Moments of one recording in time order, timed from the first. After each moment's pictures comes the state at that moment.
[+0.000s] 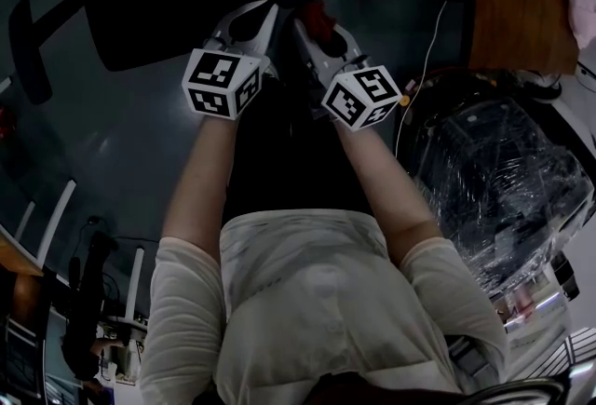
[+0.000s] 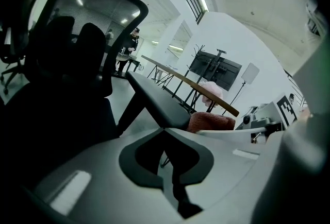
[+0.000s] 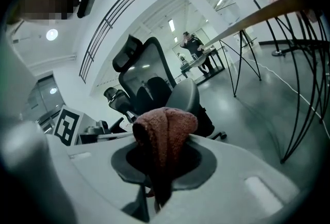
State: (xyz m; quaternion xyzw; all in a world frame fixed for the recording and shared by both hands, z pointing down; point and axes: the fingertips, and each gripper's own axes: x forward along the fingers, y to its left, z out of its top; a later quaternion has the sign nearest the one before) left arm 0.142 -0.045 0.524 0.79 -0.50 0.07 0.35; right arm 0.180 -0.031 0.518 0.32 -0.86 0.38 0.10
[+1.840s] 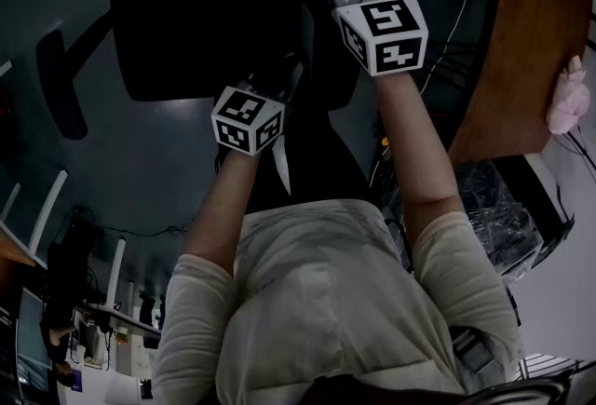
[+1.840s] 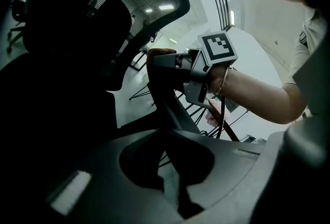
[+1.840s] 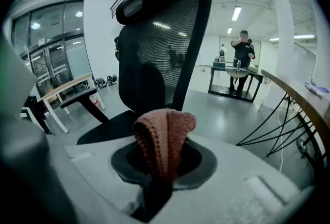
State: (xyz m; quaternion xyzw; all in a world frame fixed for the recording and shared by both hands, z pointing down) left arm 0.101 -0.123 0.526 0.74 -0.48 0.00 0.48; right arm 0.036 -0.287 0.492 0.22 -0.90 0.13 0.34
